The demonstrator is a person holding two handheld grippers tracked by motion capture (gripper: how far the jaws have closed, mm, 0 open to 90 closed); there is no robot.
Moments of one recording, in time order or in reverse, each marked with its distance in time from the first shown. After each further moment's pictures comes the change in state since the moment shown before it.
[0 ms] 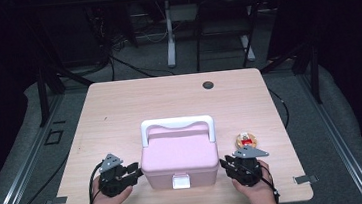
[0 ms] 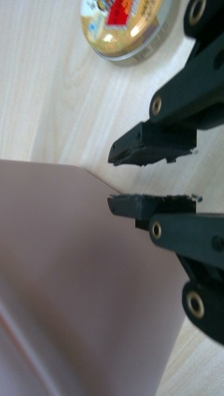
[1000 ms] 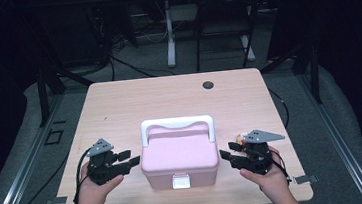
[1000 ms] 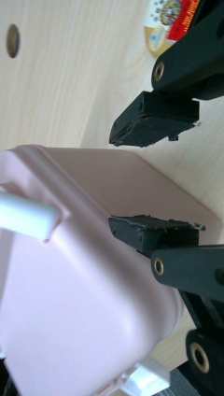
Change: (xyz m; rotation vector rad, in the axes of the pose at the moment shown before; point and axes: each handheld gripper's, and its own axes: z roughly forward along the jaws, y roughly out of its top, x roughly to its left) left arm 0.008 0.050 -0.026 0.013 -0.073 0.037; right arm -0.016 0.048 -0.035 -0.064 0.164 -0.004
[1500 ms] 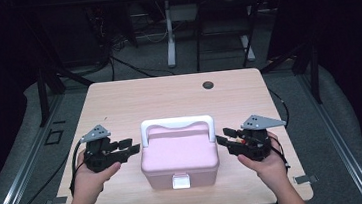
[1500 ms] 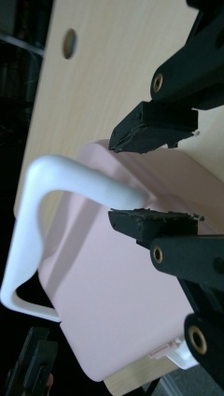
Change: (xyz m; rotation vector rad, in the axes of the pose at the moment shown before) left arm -0.004 0.043 -0.012 -0.021 -0.057 0.026; right arm 0.006 0.045 -0.007 -0.081 0.037 -0.076
